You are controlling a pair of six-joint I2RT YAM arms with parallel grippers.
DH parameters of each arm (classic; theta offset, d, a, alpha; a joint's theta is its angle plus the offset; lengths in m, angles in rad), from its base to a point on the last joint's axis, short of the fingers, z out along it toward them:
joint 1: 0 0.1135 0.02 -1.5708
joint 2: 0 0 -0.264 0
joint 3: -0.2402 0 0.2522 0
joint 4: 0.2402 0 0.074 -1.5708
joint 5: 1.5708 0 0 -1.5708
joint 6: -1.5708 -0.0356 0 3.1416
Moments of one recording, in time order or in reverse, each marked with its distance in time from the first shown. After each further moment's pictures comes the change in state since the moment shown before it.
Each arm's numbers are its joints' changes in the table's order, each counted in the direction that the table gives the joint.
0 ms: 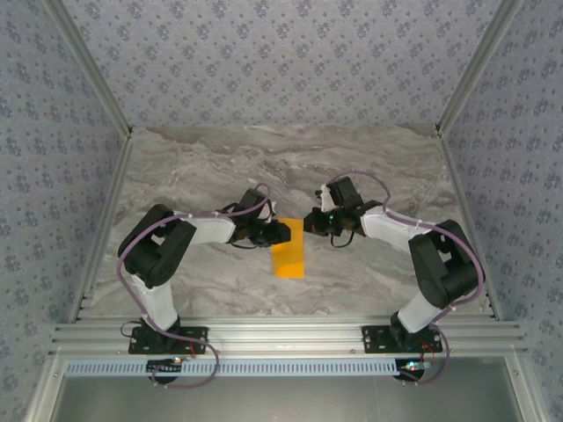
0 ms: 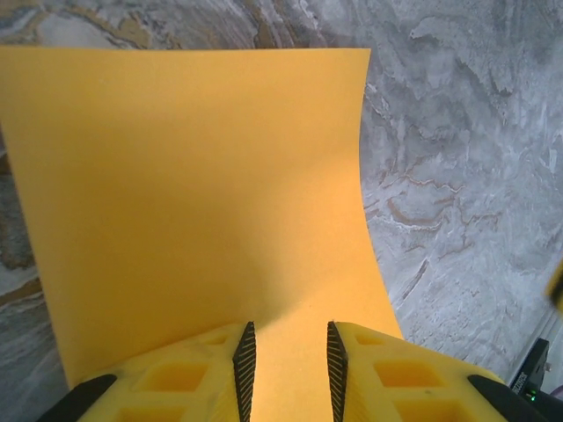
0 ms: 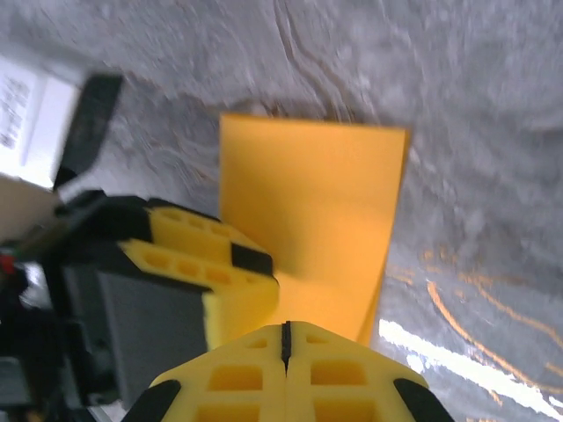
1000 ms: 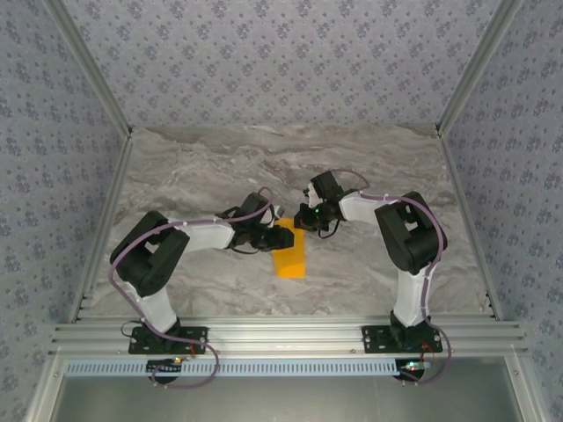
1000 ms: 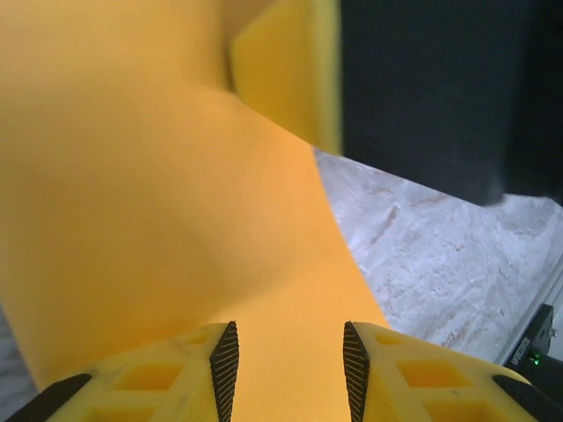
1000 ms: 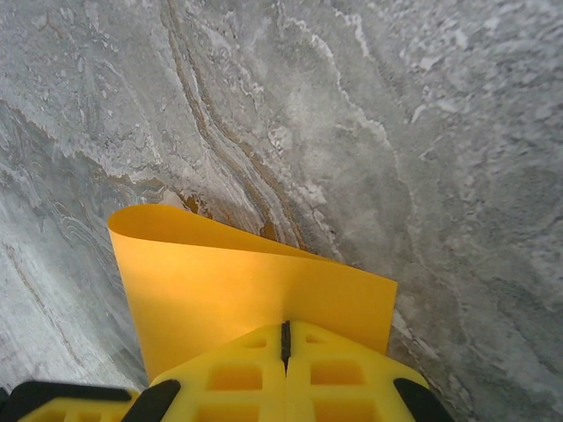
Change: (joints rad) left arm -0.052 -0.084 0.036 0.031 -0.014 -0.024; right arm 0.013 0.314 -0.203 0.041 0.007 0.003
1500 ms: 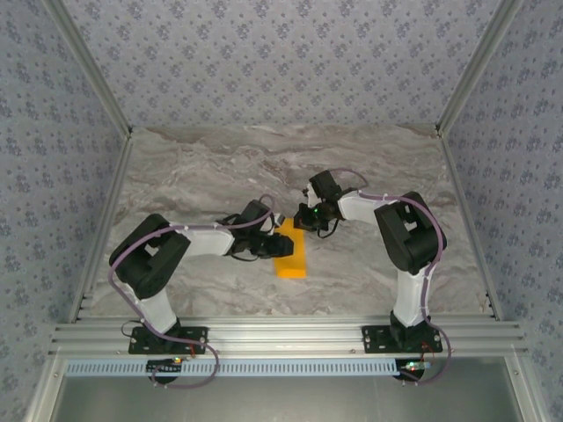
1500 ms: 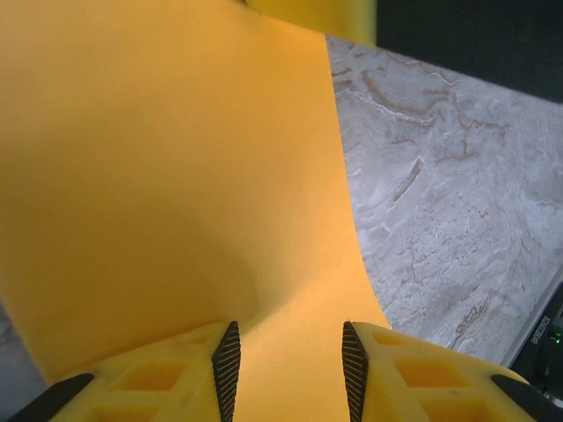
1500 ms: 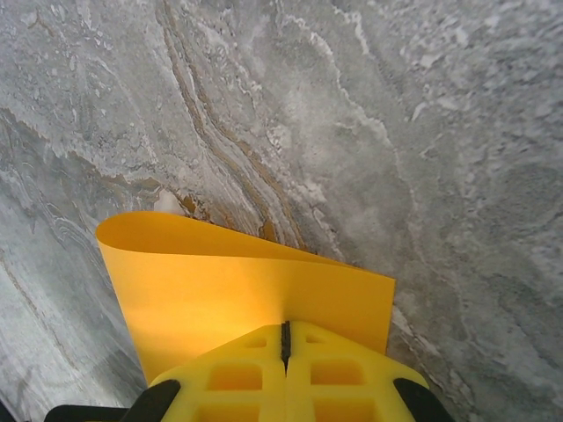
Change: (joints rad) left arm -0.032 -0.012 0.070 -0.044 -0.006 -0.004; right arm 0.007 0.003 -0.020 0.033 0.021 0.000
